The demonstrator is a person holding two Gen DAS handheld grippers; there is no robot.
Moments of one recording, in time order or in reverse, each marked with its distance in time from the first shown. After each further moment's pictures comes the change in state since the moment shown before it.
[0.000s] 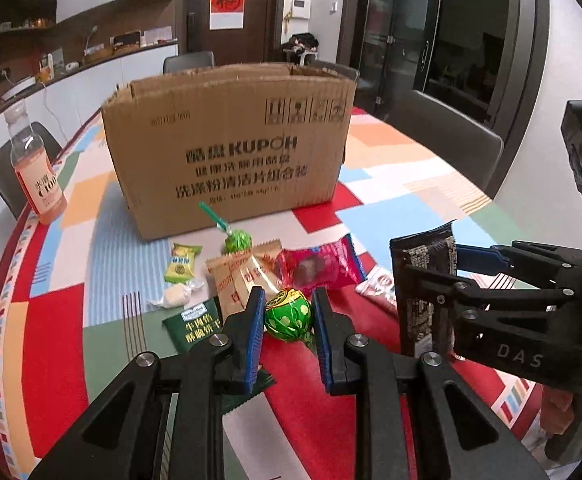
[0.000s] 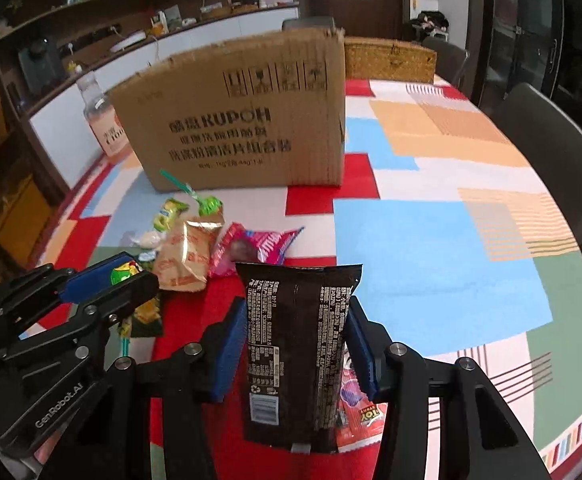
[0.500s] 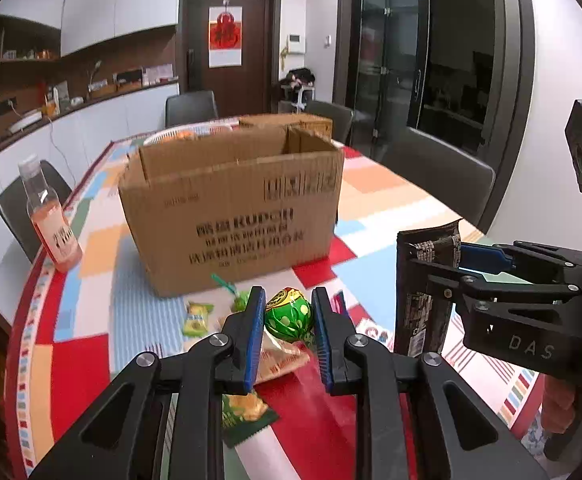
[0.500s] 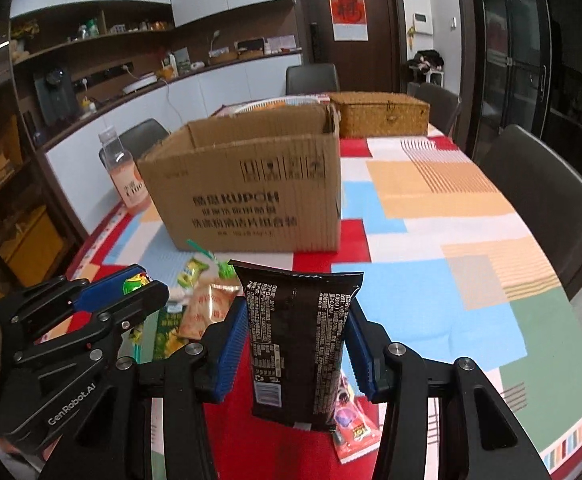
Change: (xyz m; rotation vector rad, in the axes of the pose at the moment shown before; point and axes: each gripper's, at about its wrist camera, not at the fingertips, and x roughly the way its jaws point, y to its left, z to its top) left arm -0.035 -0.004 0.033 0.038 -0.138 0.023; right arm -0.045 0.001 0.023 -0.004 -0.159 0.014
